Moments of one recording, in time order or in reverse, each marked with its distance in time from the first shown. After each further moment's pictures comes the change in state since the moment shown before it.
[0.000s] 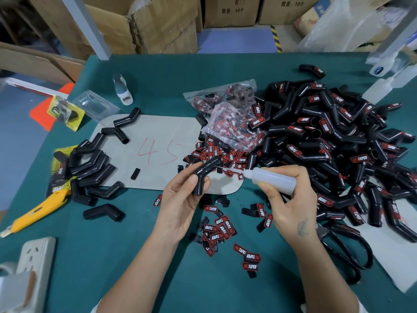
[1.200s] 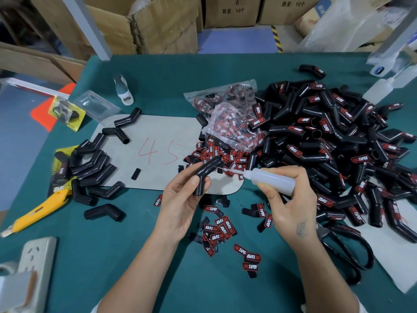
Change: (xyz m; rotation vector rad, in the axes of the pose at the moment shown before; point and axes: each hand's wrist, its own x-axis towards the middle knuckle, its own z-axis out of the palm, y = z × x) left_hand 0.001 0.001 -0.001 0.033 -0.032 -0.009; right_hand -0.001 -0.001 0.000 -0.015 -0.003 -0.002
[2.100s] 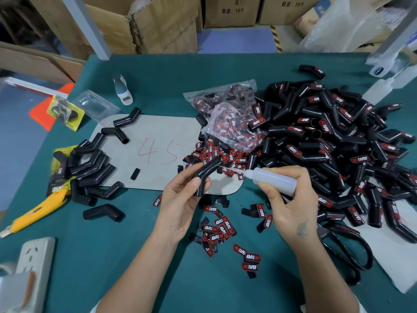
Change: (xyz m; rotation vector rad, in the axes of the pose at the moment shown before) left_hand 0.000 -0.003 -0.003 0.023 -0.016 0.034; right_hand 0.000 0.002 -0.001 -0.002 0.007 0.032
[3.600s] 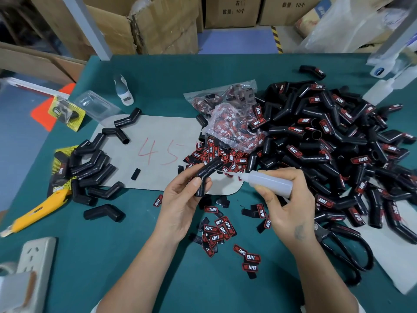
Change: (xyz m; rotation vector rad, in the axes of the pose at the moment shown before) left_hand 0.000 -0.001 0.002 0.012 0.026 0.012; right_hand -0.002 -0.004 0.002 0.011 -0.029 -0.050
